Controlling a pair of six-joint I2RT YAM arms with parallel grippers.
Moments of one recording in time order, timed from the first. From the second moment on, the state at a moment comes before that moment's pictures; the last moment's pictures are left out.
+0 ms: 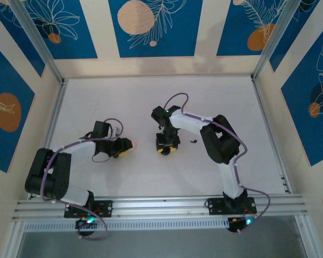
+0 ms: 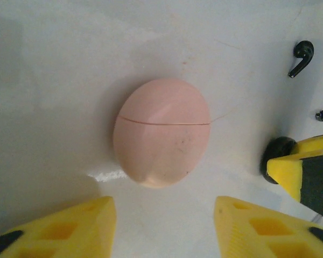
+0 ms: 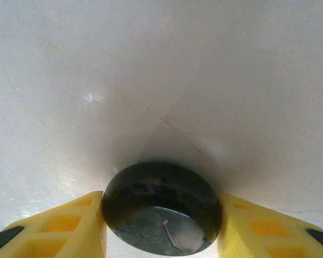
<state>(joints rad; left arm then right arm) -0.22 1.44 0.61 -0.24 0.56 -0.64 0.71 2.08 1.53 -1.05 -0.20 0.56</state>
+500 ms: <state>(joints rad) -0.29 0.95 0.43 -0.03 0.43 -0.39 0.71 1.74 1.26 -0.72 -0.25 0.58</state>
